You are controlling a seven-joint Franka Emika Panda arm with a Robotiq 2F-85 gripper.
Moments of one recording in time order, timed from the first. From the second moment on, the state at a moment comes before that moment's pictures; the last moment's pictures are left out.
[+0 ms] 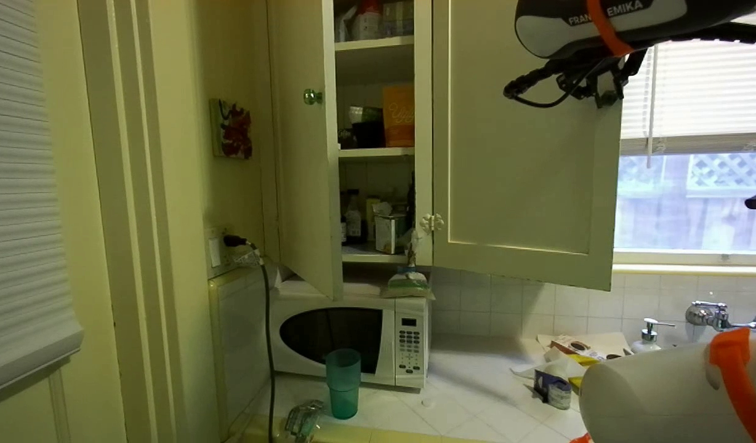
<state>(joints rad) -0.53 -0.92 0.07 -2.07 -0.71 1.80 0.42</state>
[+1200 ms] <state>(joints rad) -0.36 -0.95 0.14 -2.08 -0.83 1.61 0.57</state>
